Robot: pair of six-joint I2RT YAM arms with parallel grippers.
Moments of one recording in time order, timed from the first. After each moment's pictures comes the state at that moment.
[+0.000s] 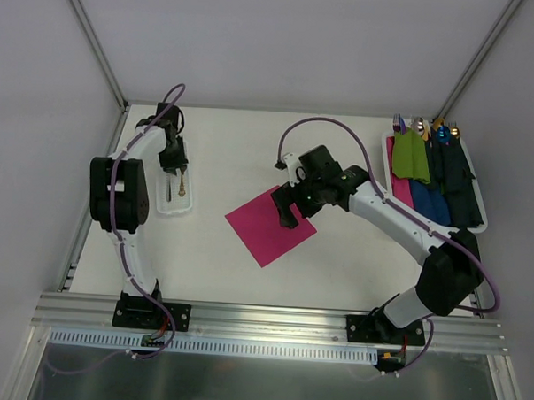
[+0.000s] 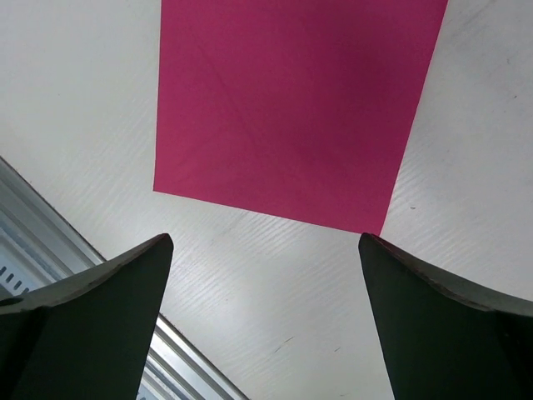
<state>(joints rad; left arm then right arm) -0.02 2.00 1.54 -0.73 -0.06 -0.25 0.71 1.54 1.28 -0.74 -0.20 -0.03</state>
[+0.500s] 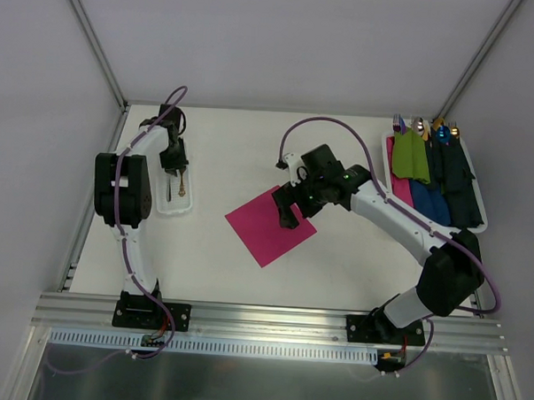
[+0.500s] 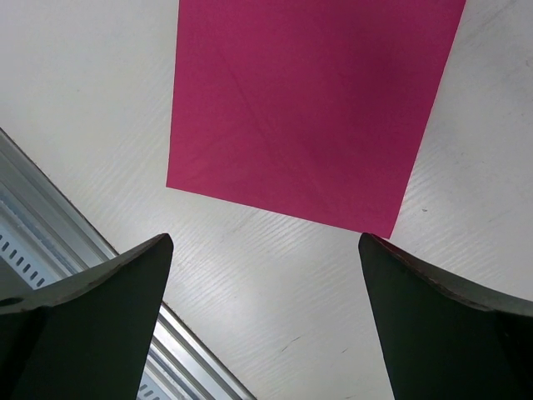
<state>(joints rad) -0.02 2.07 1.58 -0.73 -0.09 -0.25 0.69 1.53 1.27 -0.75 -0.26 -0.03</state>
